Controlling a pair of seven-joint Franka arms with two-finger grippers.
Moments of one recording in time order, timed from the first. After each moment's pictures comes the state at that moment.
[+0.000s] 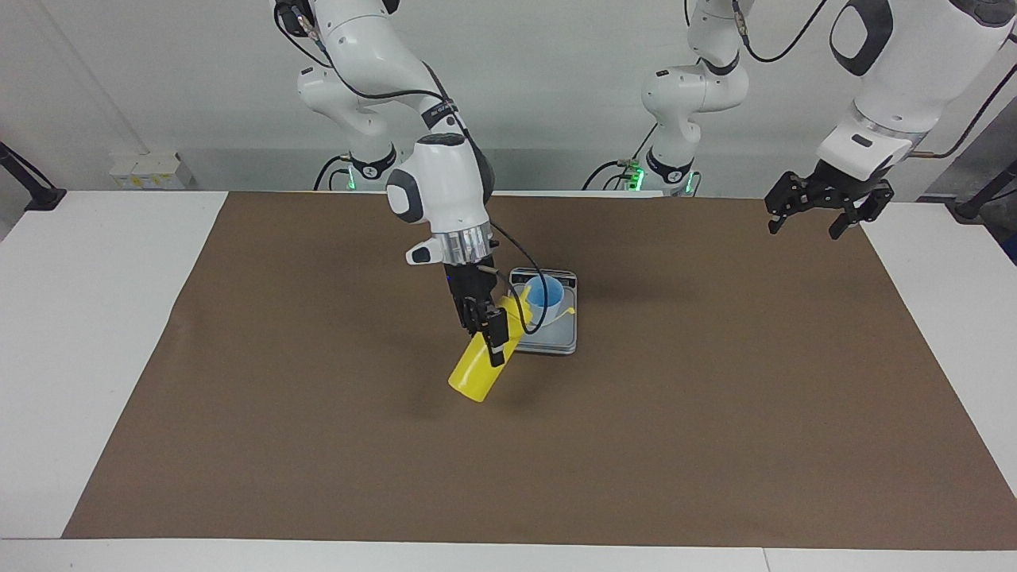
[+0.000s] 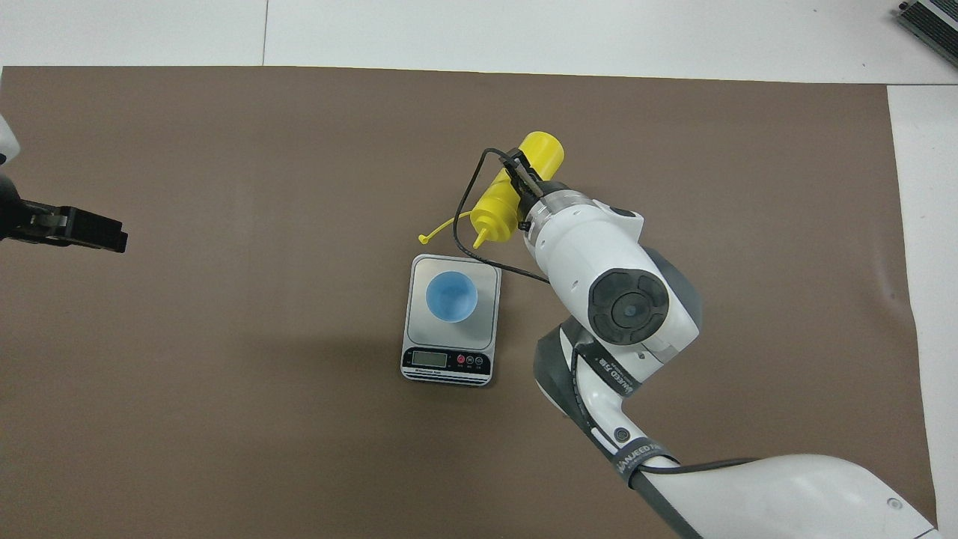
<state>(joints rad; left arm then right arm) 0.07 -0.01 -0.14 -1.60 -0.01 1.61 0.10 0.31 0.31 0.13 -1.89 -0.47 2.83 1.75</state>
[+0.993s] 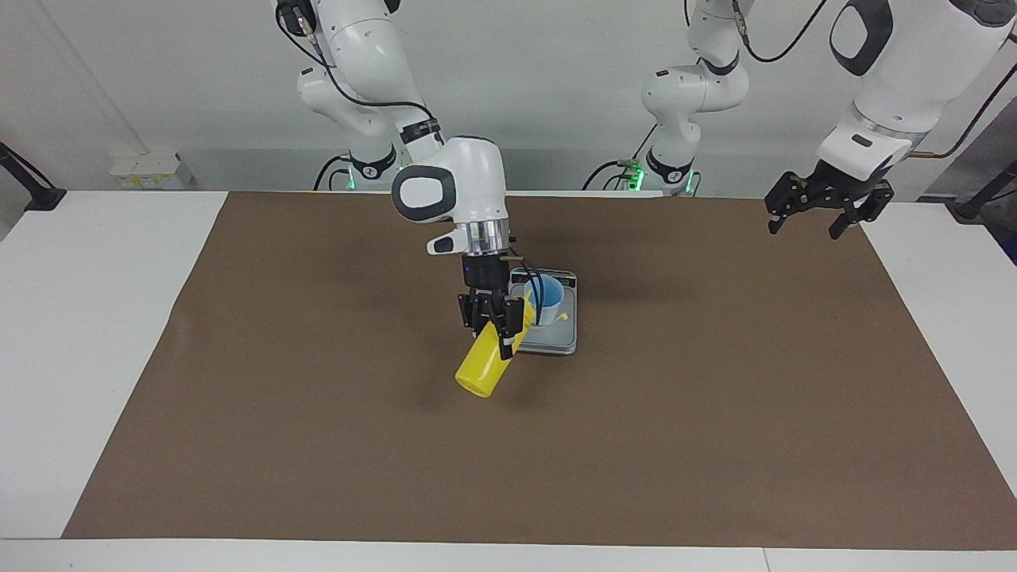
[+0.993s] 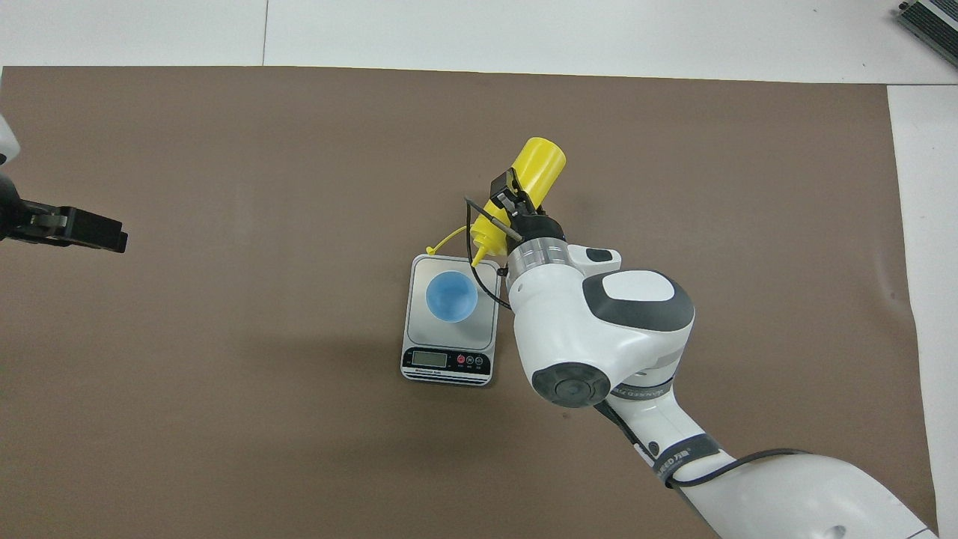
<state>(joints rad) 0.07 -0.01 -0.14 -1.60 -0.01 1.61 0.11 0.32 0.30 0.13 -1.91 -1.34 2.82 2.49</state>
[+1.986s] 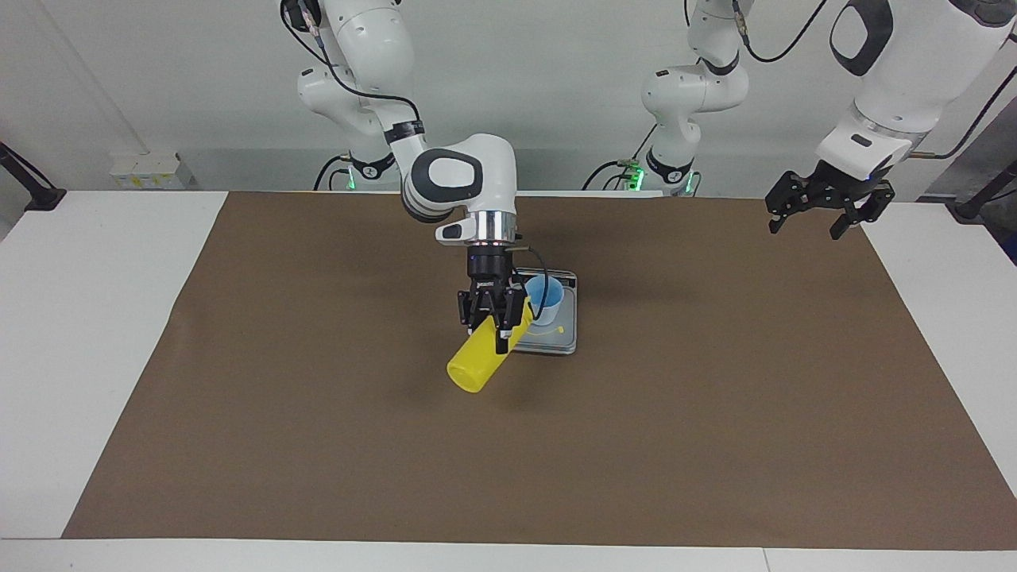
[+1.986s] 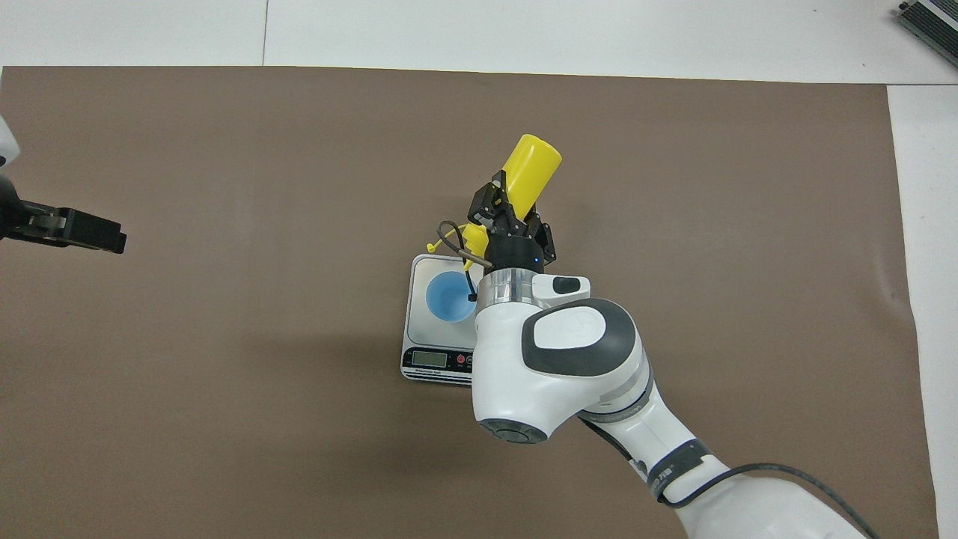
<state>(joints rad) 0.07 -0.01 -0.14 -1.60 -0.01 1.61 0.12 0.43 0.30 0.14 -1.92 -1.70 2.57 2.72</state>
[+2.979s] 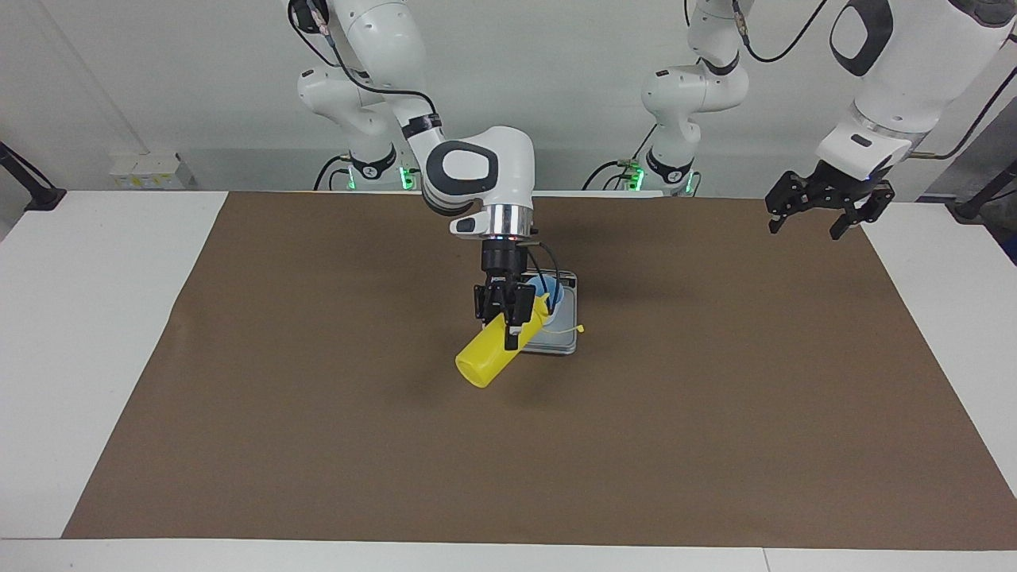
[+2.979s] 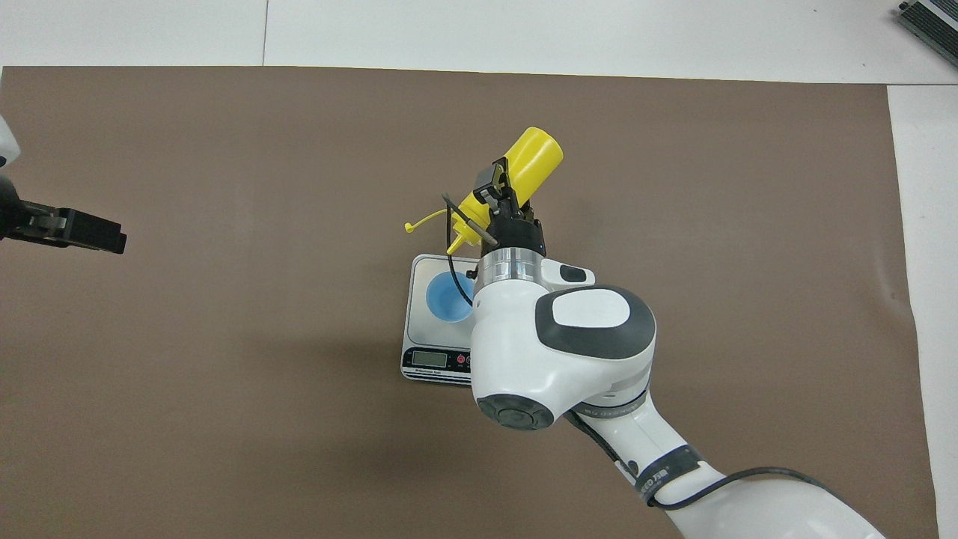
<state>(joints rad) 0.07 -0.01 -0.14 -1.60 -0.01 1.61 0.12 0.40 0.29 0.13 -1.86 -1.41 2.64 2.73</state>
